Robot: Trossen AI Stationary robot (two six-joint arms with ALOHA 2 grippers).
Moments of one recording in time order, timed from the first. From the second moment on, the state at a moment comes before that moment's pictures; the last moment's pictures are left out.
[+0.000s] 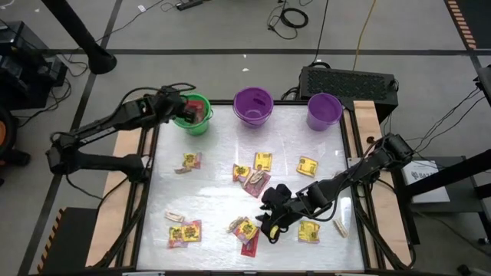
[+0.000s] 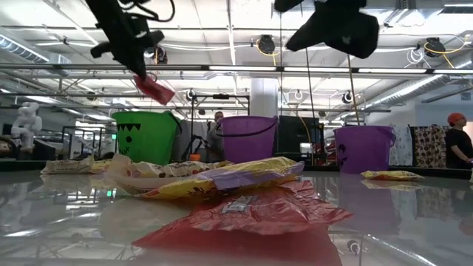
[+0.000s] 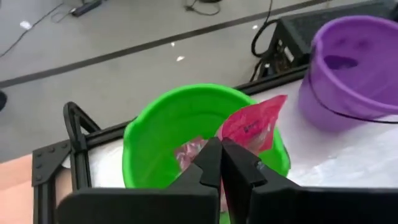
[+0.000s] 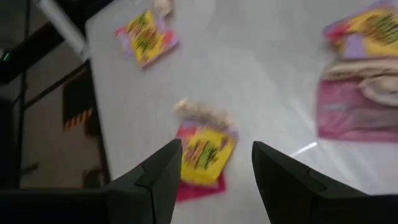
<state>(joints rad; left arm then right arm) 0.52 1.05 1.03 -0.79 -0.47 -0.48 0.50 1.68 1.23 -0.37 0.30 0.95</state>
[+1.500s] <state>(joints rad) -0.31 1.37 0.93 -0.31 0.10 0.04 0.54 1.68 1.23 -0.47 0.56 1.14</state>
